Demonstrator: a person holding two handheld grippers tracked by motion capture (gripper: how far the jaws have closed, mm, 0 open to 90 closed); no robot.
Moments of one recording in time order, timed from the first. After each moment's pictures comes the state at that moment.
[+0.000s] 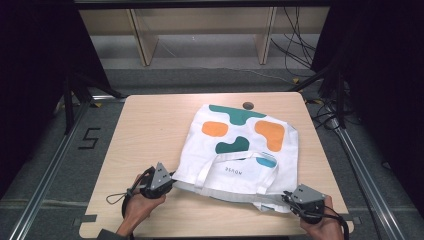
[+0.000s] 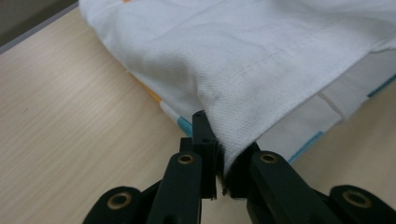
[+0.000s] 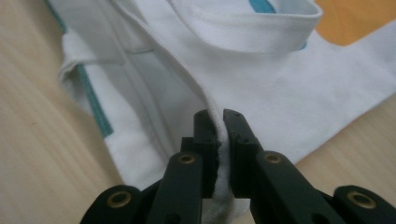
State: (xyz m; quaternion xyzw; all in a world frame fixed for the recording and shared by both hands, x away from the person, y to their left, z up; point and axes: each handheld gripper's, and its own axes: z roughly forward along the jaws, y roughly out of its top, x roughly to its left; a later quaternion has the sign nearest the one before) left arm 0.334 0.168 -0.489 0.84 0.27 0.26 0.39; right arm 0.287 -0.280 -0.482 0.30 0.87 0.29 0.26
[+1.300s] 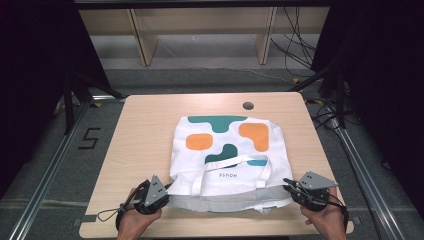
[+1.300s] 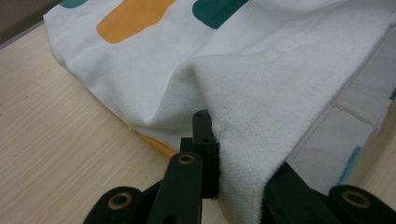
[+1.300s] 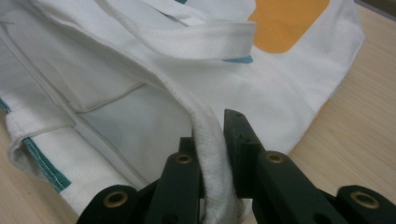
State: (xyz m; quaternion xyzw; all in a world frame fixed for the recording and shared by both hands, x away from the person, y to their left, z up) left arm 0.300 0.170 -0.482 0.84 0.29 0.25 0.39; right arm 0.307 -0.289 -0.467 0.35 0.83 0.37 0.24
